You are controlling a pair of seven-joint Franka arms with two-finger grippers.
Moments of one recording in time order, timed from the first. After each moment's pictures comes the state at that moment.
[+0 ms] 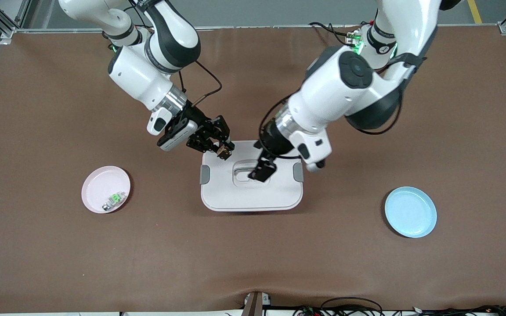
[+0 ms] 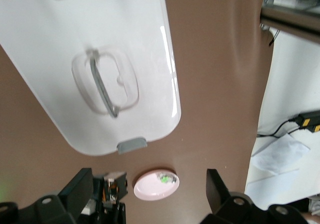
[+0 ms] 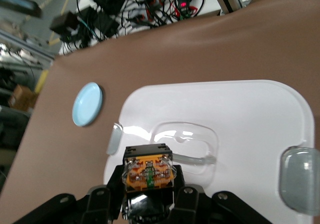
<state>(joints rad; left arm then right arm) -0.26 0.55 -0.48 -1.26 -0.09 2.16 -1.93 0.60 0.16 0.04 -2.06 1.01 2.78 -0.39</state>
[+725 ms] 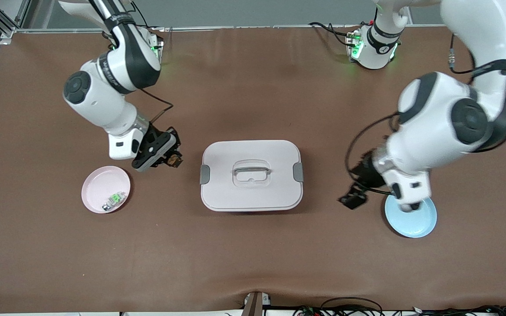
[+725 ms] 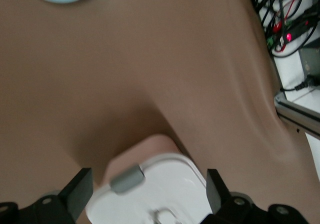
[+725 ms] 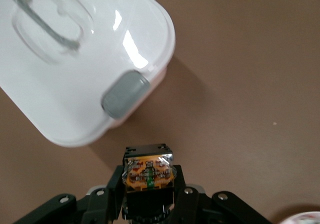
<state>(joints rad) 0.07 0.51 -0.46 -1.26 0.02 1.85 -1.32 0.32 0.14 0.02 -2.02 0.29 2.31 -0.66</state>
